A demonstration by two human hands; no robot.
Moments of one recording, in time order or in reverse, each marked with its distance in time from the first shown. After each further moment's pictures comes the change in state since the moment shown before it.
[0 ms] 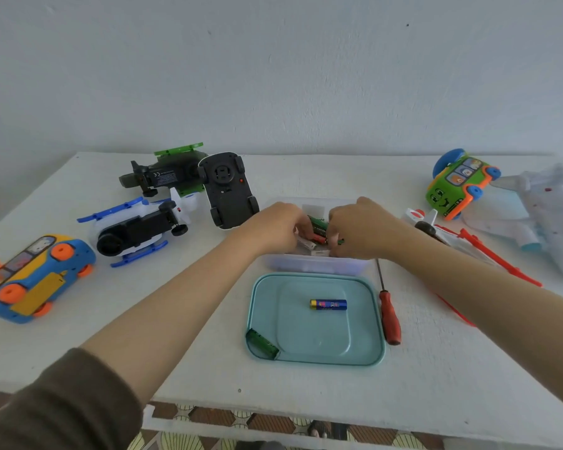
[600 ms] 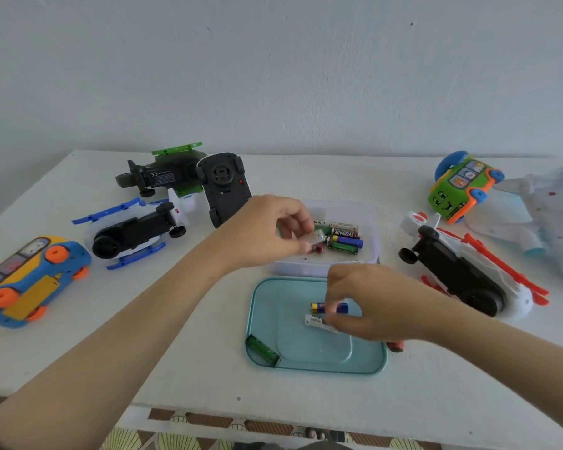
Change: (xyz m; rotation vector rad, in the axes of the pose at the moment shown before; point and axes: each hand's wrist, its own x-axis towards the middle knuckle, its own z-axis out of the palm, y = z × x) left_hand -0.051 0.009 -0.023 -0.425 0.218 0.168; right_hand -0.071 -0.035 0.008 0.382 -0.023 -0.194
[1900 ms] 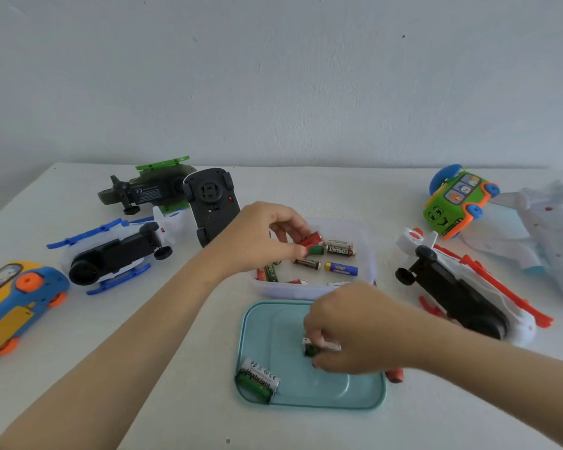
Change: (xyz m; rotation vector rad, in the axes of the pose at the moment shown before) left_hand 0.033 -0.015 -0.001 -0.104 -0.006 -0.072; right_hand 0.015 -0.009 -0.009 -0.118 -0.068 -0.105
